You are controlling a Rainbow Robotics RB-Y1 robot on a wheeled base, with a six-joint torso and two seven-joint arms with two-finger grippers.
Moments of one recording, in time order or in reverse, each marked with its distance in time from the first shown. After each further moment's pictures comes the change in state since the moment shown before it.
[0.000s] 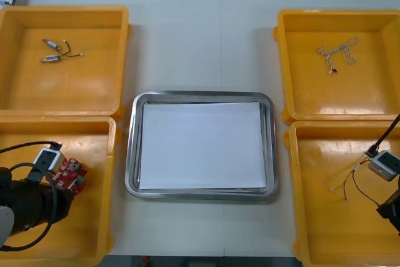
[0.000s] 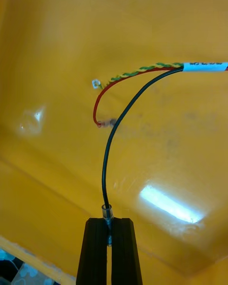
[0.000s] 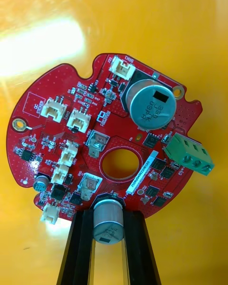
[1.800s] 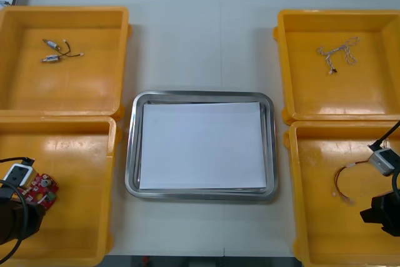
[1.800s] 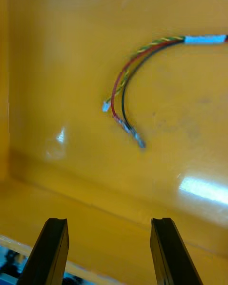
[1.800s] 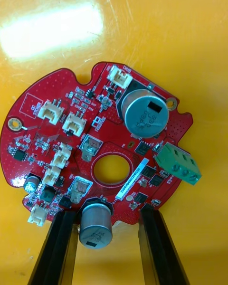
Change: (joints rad) right arm 0.011 0.000 0.030 -0.054 -0.036 -0.004 -0.371; left arm 0.093 0.059 0.084 0.086 0.052 -0.107 -0.033
